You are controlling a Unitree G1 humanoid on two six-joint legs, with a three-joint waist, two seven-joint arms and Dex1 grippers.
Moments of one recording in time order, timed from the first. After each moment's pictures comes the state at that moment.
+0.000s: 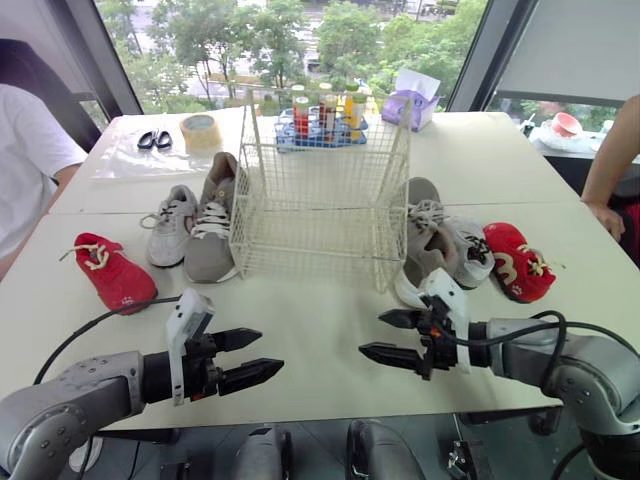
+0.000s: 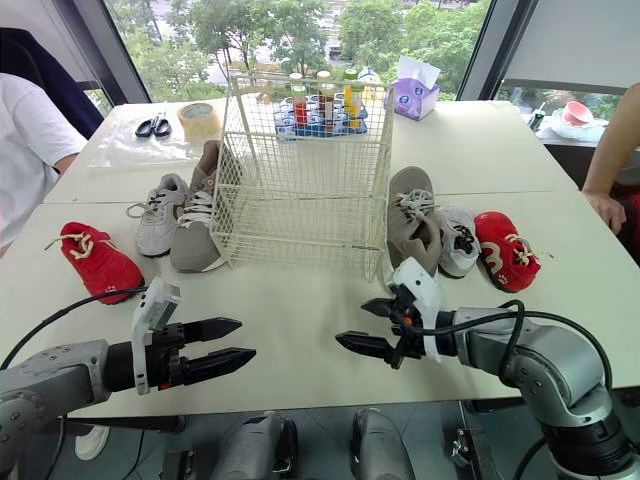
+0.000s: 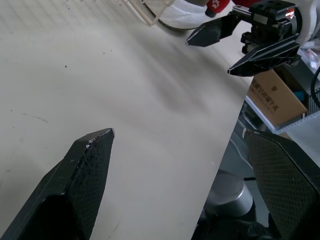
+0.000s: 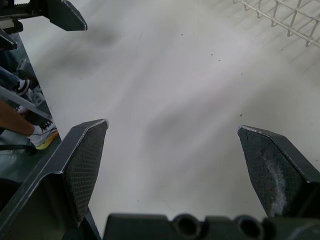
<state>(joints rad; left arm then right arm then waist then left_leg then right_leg) 0.14 0.78 0.25 -0.64 -1.08 0.96 -0.65 -0.17 -0.72 -0.04 -0.58 0.87 1.12 0.61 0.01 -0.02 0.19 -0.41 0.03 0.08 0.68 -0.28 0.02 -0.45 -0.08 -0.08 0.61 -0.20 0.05</state>
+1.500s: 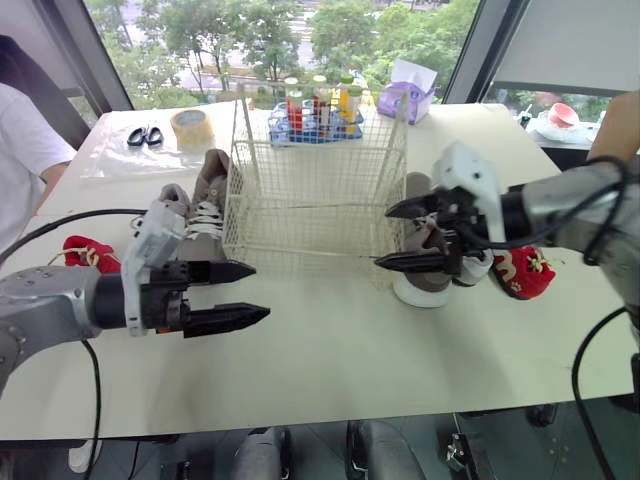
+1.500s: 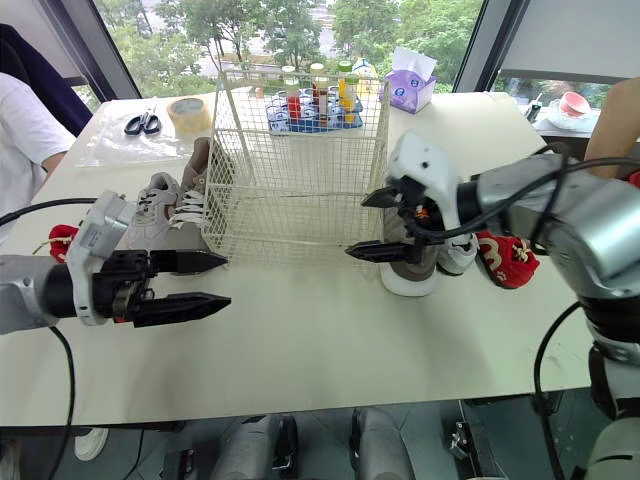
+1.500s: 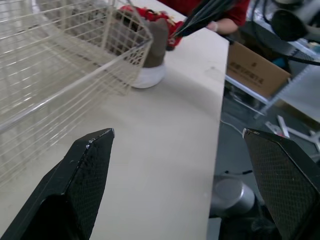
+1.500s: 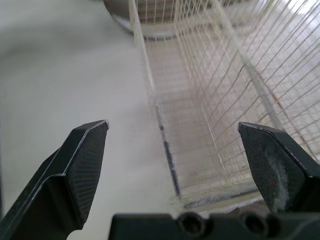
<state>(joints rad) -0.23 1.06 0.36 -0.57 -1.33 1.02 -0.77 -0.92 -1.02 0.29 -0.32 0.61 0.97 1.01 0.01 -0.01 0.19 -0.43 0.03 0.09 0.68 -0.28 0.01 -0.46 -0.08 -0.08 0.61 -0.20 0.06</state>
